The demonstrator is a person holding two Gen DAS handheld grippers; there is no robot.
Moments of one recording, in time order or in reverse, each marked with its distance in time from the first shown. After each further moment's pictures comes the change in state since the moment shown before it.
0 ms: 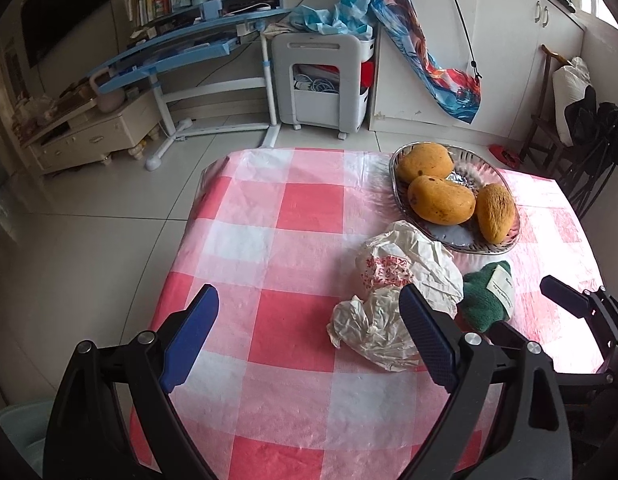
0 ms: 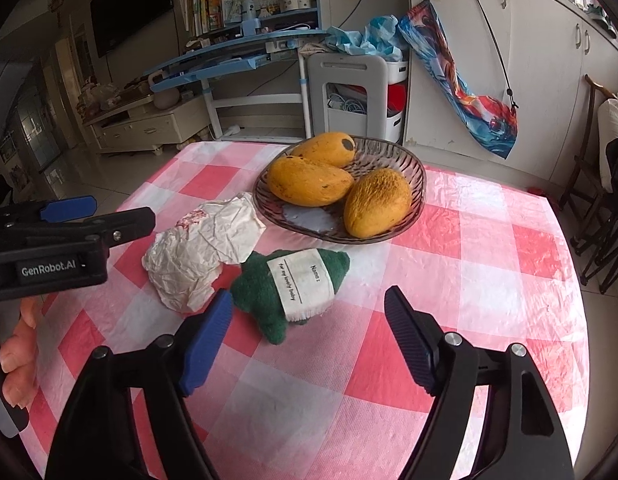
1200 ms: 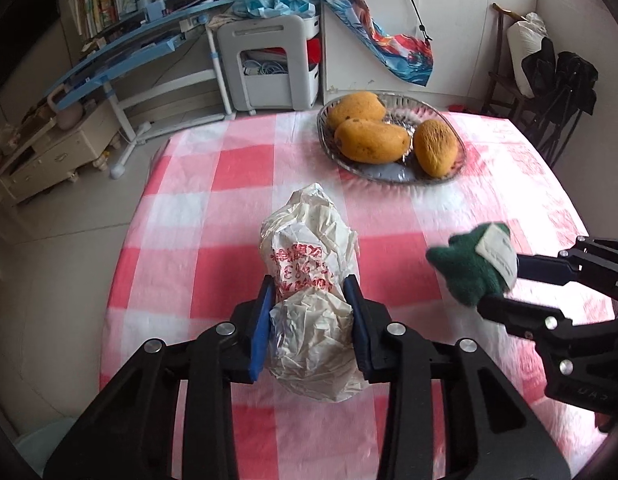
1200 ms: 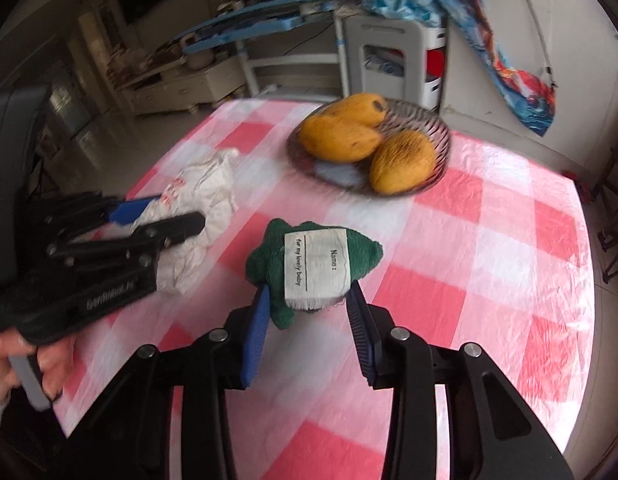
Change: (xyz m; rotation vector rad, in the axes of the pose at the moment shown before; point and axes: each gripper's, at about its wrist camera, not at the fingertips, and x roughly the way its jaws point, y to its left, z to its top) left arm -0.010 -0.031 -0.036 0.146 0.065 -0.104; right arm -0.021 -0.001 -0.013 -0.111 0.213 0.167
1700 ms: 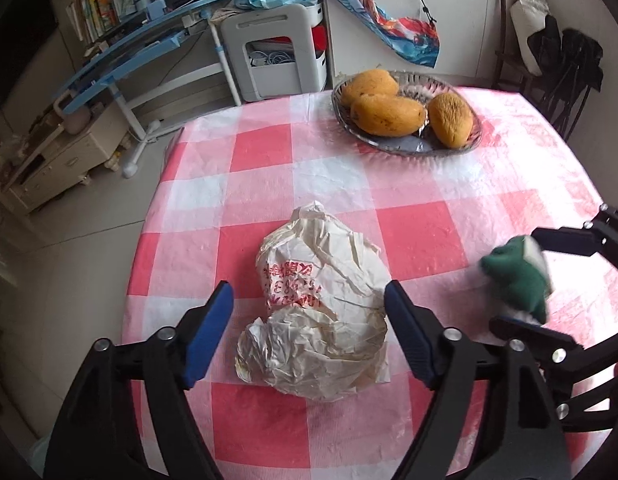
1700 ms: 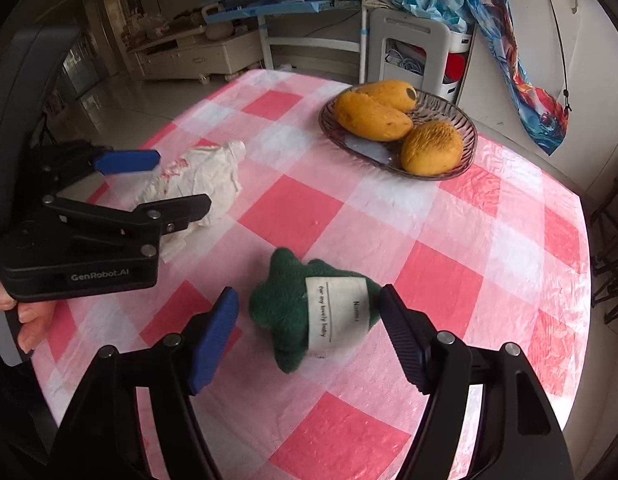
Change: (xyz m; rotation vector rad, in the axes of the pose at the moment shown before) left arm 0.006 0.001 -0.007 0.062 0.040 0.084; right arm 0.016 0.014 -0.002 -0.077 0.025 -0.086
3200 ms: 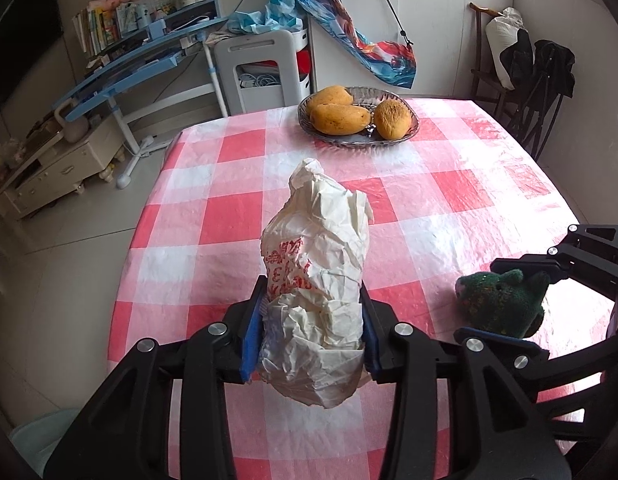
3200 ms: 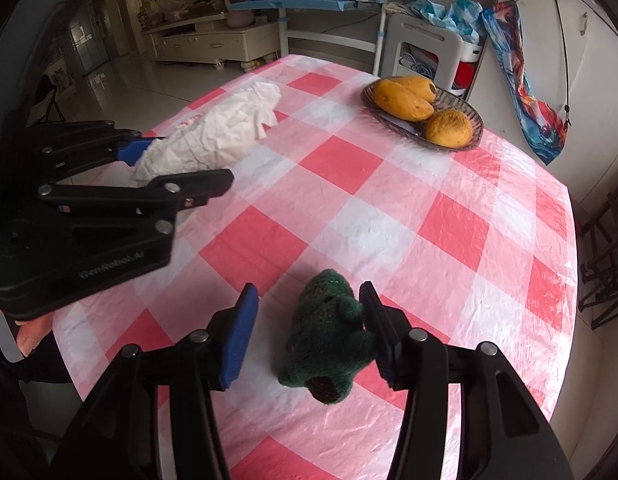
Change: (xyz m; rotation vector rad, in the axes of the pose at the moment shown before) left arm -0.063 -0.019 -0.052 -0.017 -0.103 -0.059; right arm -0.034 0.037 -0.045 -0.056 0.019 -0.008
